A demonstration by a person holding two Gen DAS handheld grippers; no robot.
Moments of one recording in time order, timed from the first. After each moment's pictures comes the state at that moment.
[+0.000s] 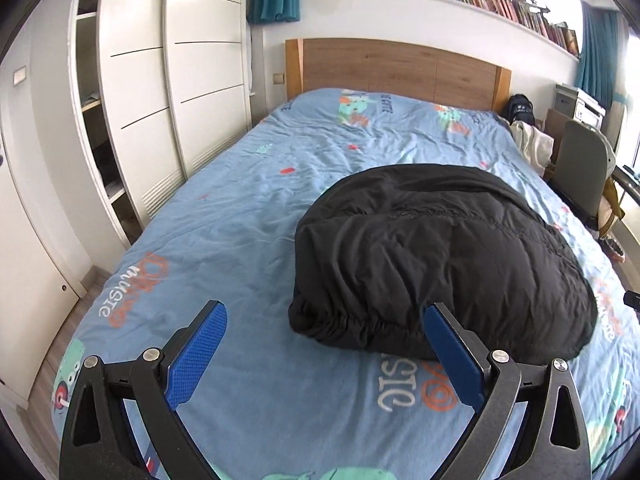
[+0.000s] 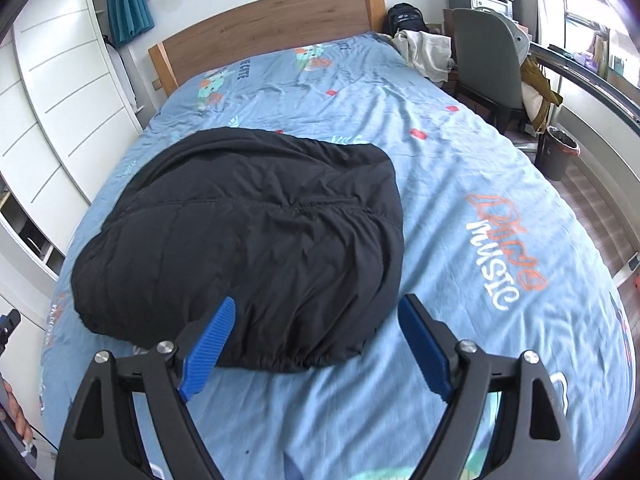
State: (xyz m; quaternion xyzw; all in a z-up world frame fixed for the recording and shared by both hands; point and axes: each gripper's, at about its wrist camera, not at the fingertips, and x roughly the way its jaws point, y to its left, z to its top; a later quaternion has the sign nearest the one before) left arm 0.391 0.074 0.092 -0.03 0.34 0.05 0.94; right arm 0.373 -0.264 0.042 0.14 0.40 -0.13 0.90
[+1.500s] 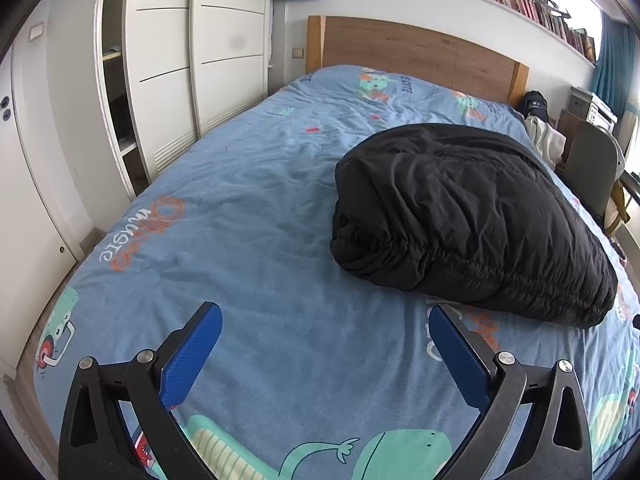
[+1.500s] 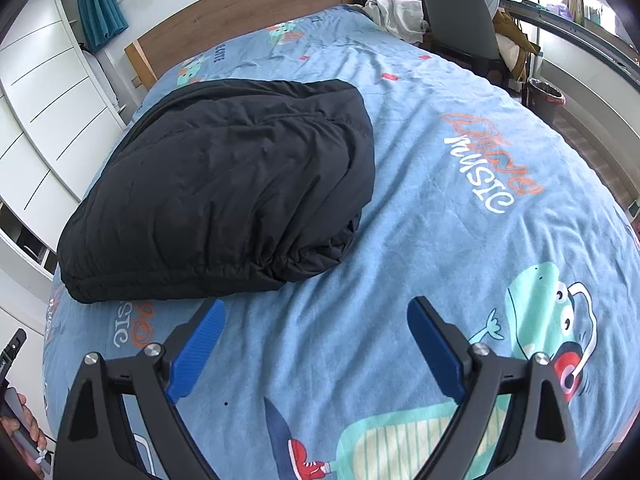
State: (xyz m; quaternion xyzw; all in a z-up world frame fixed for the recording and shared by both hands) left arm 0.362 0.120 0.016 -0.06 0.37 0.06 0.93; right arm 0.324 -0.269 -0.030 0.19 0.43 -0.15 0.87
